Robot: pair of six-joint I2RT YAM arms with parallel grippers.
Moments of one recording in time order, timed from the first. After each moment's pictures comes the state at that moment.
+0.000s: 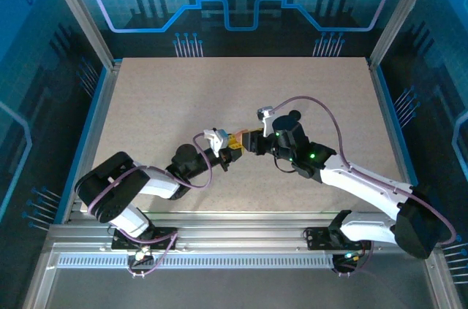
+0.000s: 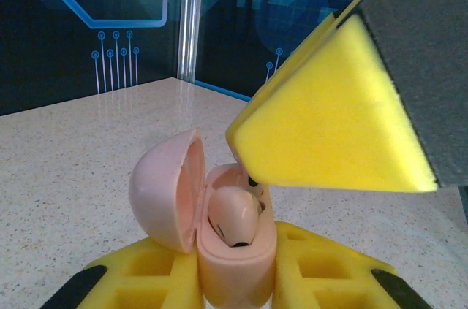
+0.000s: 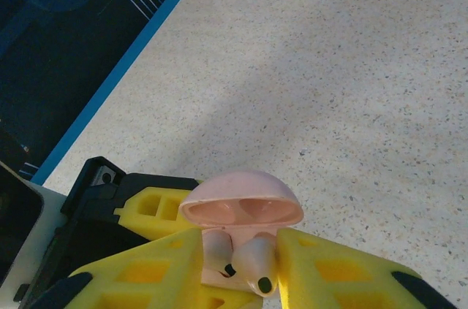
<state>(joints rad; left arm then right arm) -0.68 1.57 0.36 1.25 0.28 -0.14 0.77 1.20 0.80 -0.06 -0.07 0.51</state>
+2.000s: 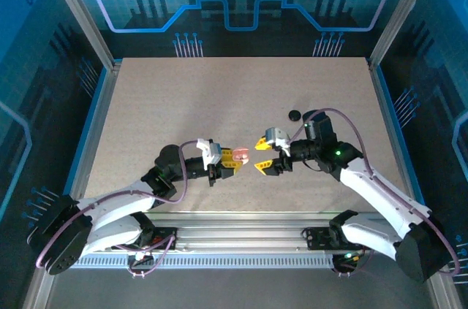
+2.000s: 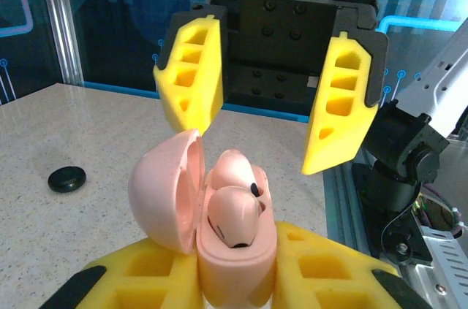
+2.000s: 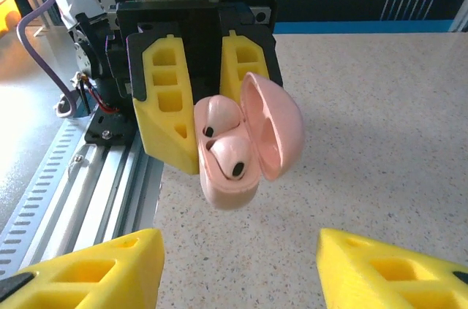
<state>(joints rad) -0.68 1.08 0.34 0.72 0.61 -0.05 0.49 1.06 0.77 -0.32 -0.91 -0.53</state>
